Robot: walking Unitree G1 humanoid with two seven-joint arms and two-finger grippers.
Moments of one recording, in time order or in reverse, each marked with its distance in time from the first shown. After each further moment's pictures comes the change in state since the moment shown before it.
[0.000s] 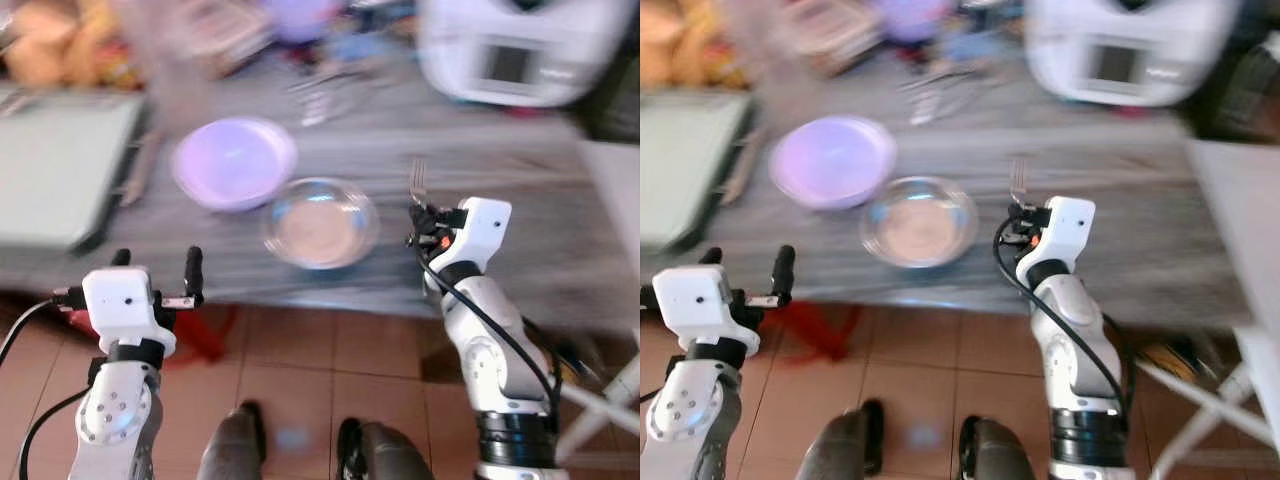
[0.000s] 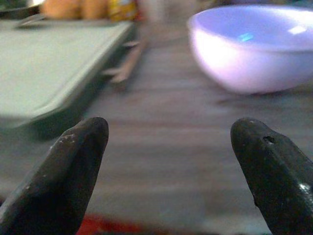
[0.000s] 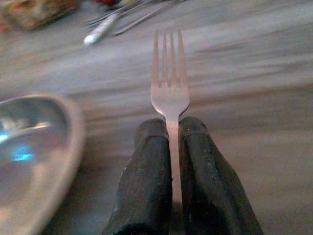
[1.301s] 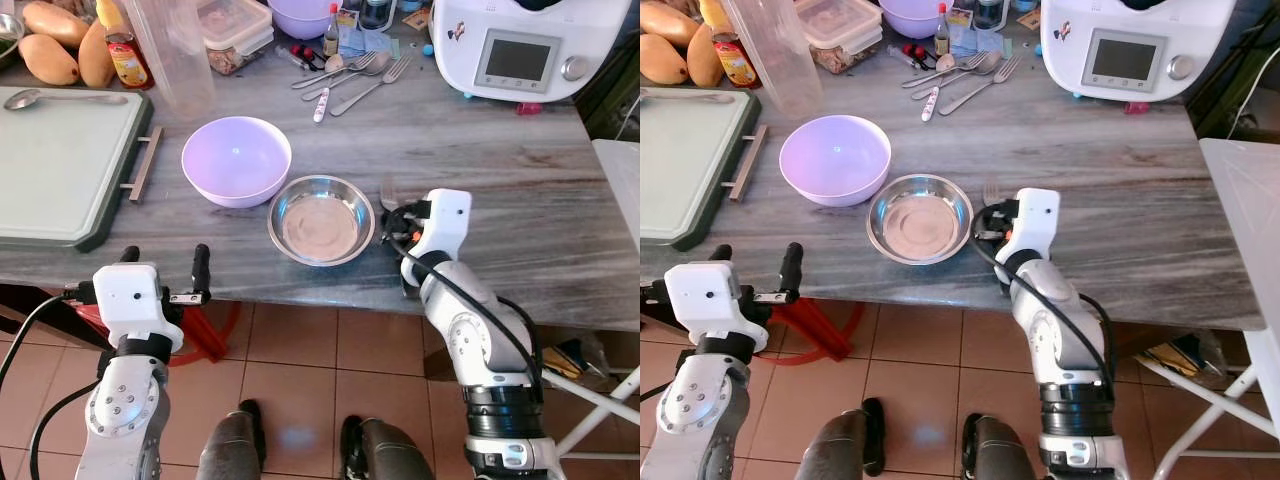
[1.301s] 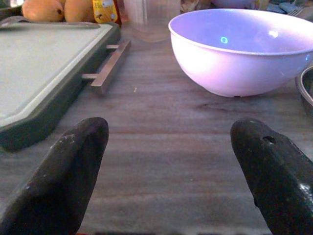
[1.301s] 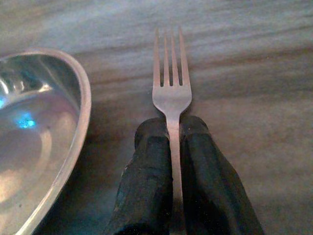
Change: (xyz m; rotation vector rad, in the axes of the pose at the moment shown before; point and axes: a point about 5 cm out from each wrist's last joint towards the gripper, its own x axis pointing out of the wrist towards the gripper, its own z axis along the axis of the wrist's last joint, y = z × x) left arm 0.007 -0.008 0.000 -0.020 -0.005 -0.021; right arm 0.016 0.020 -0.009 -0.024 0.196 0.039
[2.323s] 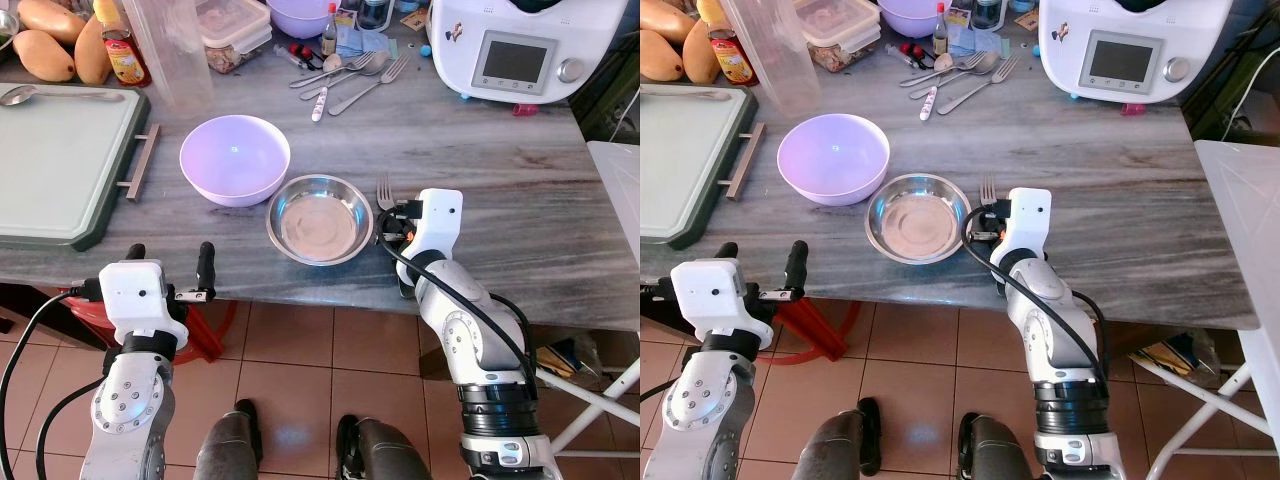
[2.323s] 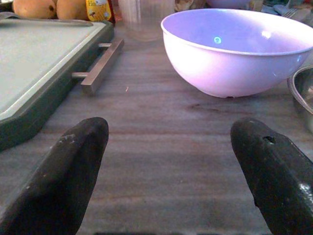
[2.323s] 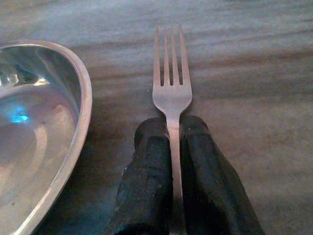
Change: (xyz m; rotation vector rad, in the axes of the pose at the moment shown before) left arm 0.002 -0.003 0.000 -0.008 -0.003 -0.007; right arm 0.003 -0.001 -0.001 -0.040 0.012 -0.037
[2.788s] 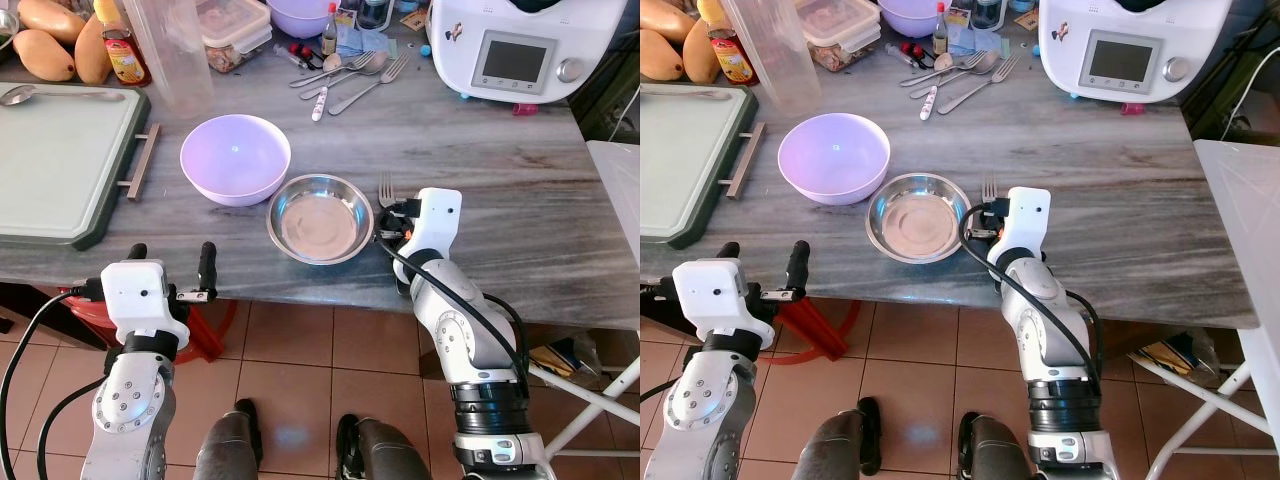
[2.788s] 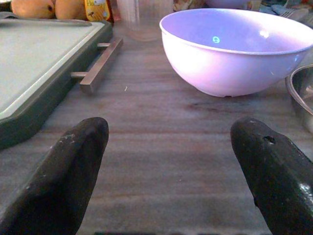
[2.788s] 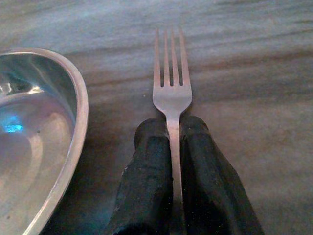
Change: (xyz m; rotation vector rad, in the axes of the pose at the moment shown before) left arm 0.000 -0.001 0.000 0.001 0.000 -0.006; right arm 0.003 0.002 -0.001 0.022 -0.021 -0.038
